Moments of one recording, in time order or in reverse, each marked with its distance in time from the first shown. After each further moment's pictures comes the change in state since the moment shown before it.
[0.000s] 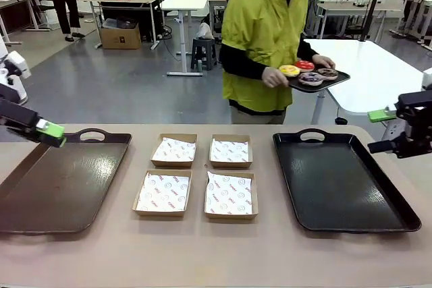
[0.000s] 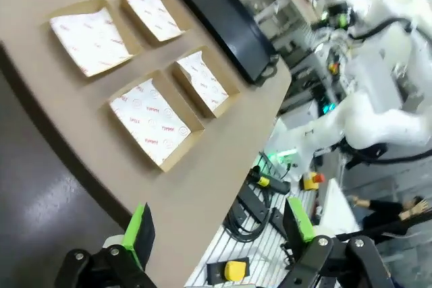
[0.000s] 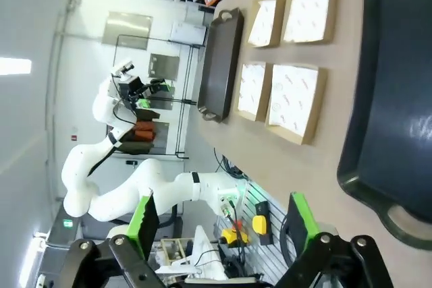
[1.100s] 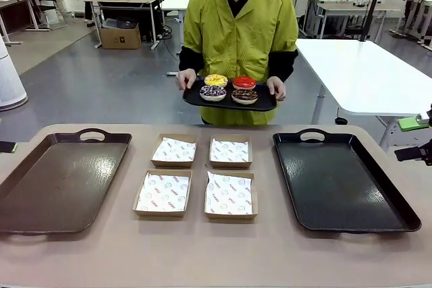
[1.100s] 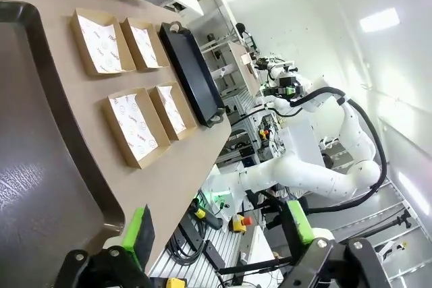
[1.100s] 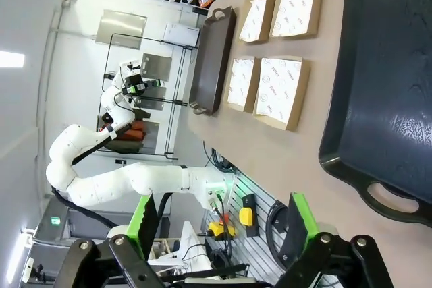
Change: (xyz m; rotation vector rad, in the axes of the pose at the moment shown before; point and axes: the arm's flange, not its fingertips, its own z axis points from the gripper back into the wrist) left arm -0.057 0.062 0.068 -0.245 -0.206 0.216; right arm -0.019 0.000 0.032 -0.031 -0.016 0.054
